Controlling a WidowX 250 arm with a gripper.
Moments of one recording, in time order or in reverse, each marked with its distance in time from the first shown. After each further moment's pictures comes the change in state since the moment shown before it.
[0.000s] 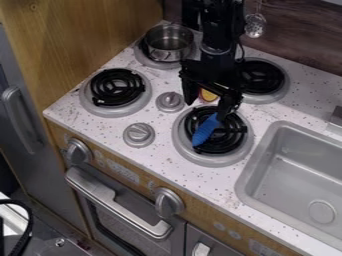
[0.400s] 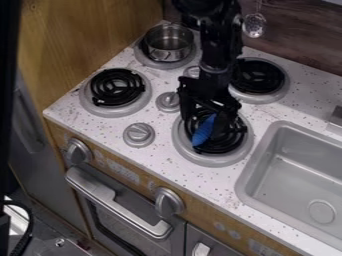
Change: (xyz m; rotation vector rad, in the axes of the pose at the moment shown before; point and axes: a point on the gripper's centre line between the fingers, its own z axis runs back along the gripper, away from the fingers) arm -0.005 -0.005 -0.035 0.010 0.085 -0.022
